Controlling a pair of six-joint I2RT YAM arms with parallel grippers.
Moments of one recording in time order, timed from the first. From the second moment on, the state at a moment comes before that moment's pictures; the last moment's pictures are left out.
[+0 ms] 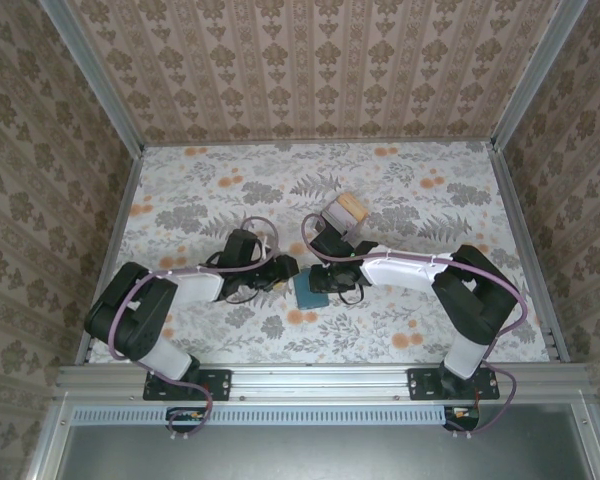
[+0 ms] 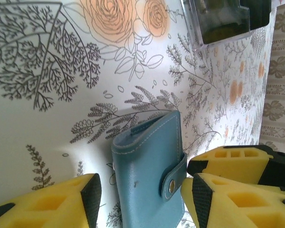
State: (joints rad) left arm -0.56 1.54 0.54 0.22 0.55 -0.88; right arm 0.80 1.73 1.01 -0.43 -0.04 0.71
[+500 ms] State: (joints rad) left arm -0.56 1.65 0.60 0.23 0.60 -0.86; right arm 0.80 1.73 1.01 -0.43 -0.04 0.72
